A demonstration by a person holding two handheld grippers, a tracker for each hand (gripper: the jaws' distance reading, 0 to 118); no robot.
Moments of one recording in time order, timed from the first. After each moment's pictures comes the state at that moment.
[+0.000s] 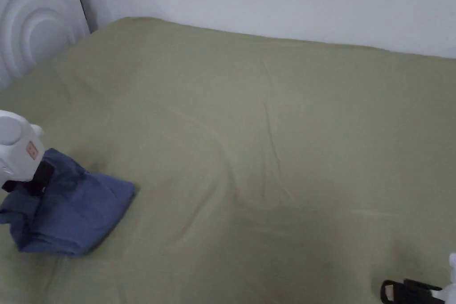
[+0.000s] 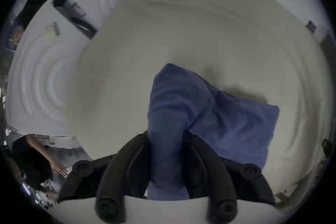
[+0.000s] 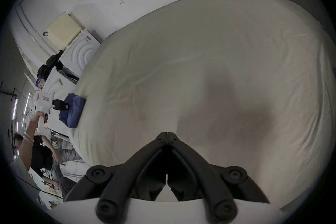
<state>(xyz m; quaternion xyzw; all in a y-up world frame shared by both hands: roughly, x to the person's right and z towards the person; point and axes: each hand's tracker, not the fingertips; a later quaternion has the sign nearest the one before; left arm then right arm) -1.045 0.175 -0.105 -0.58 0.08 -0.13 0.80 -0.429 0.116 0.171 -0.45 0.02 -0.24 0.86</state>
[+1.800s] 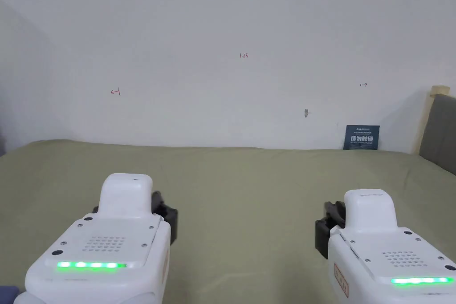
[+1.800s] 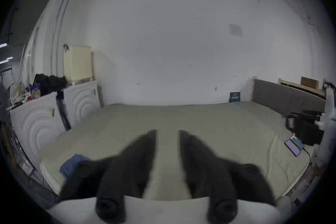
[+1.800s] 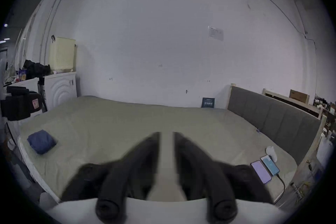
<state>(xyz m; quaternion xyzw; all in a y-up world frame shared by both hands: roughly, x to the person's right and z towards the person) -0.686 0.329 0.215 -0.08 -0.13 -0.04 0.99 -0.438 0.307 0.293 -0.09 -0.18 0.02 0.98</state>
